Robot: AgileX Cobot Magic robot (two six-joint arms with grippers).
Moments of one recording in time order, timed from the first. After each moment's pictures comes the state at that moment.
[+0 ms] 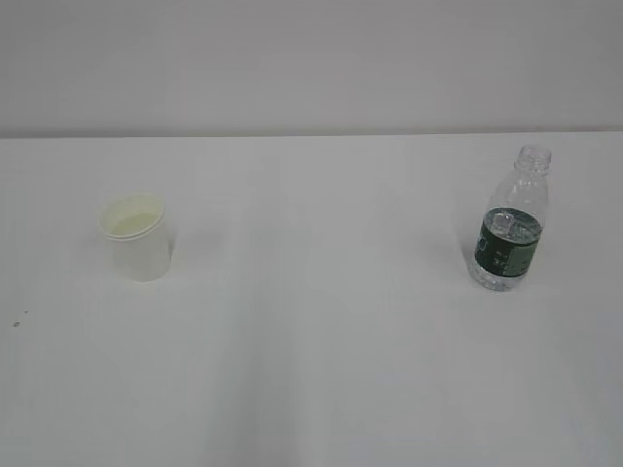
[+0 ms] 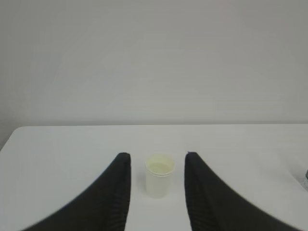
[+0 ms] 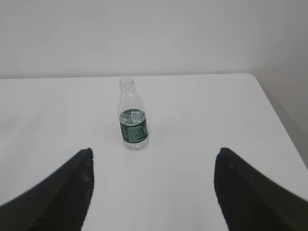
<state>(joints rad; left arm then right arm) -0.02 0.02 -0.71 -0.19 0.85 0.00 0.16 -0.03 -0.73 -0.12 1.13 0.09</state>
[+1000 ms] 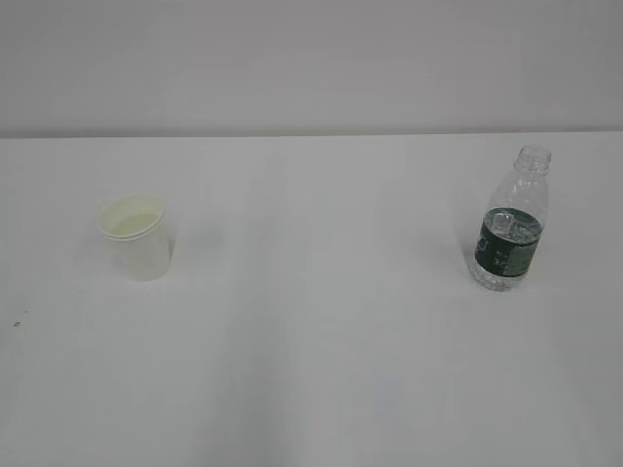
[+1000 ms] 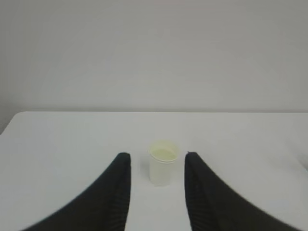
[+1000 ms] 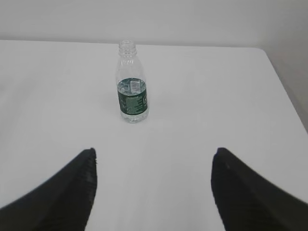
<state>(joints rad) -0.02 0.01 -0.61 -0.18 0.80 0.00 0.16 -0.03 -0.58 -0.10 1.08 0.04</state>
